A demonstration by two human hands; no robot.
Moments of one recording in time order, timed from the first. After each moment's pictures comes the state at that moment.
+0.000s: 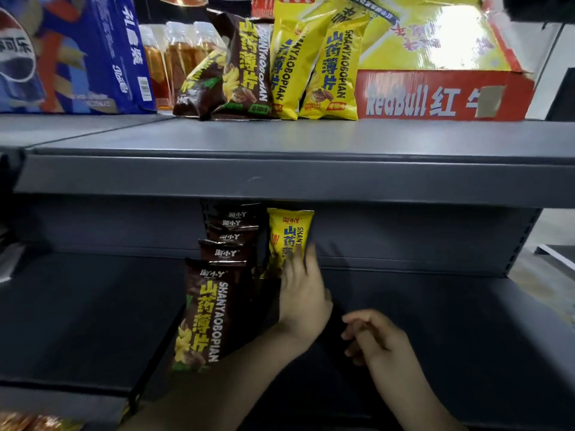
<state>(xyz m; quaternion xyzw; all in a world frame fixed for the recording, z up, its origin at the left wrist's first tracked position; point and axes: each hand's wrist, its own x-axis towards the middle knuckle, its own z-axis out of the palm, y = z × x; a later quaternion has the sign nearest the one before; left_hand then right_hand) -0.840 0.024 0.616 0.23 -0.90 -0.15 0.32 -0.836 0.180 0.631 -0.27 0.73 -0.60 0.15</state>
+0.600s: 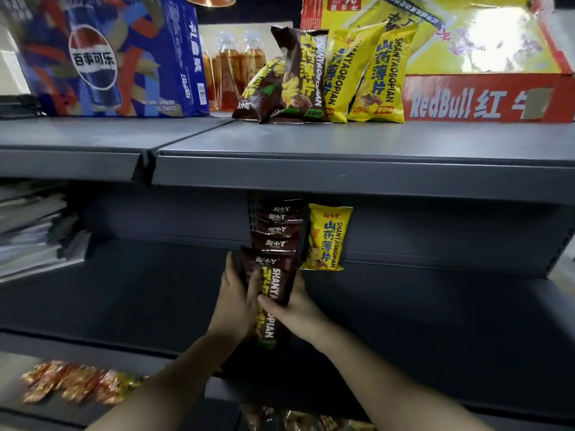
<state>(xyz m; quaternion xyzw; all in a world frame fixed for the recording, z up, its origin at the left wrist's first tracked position) -0.685 -0.077 0.612 0.30 -0.83 -0.34 0.32 -0.779 0.020 0.619 -0.40 0.71 -0.52 0.26</state>
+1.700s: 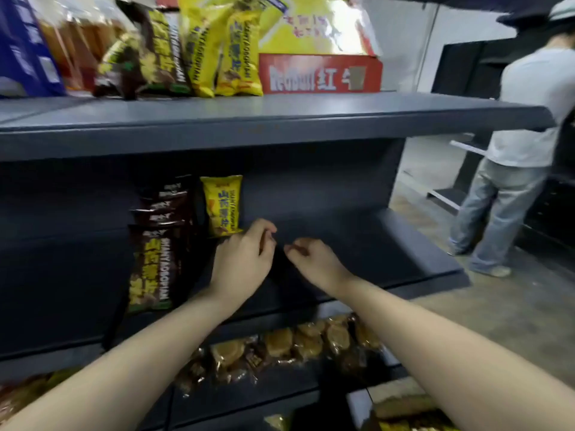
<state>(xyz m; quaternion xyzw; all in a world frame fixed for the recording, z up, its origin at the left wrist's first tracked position) -0.729 0.088 0.680 0.06 -0.91 -0.18 0.37 -0.815 0.216 0.664 -0.28 0.84 -0.44 0.11</state>
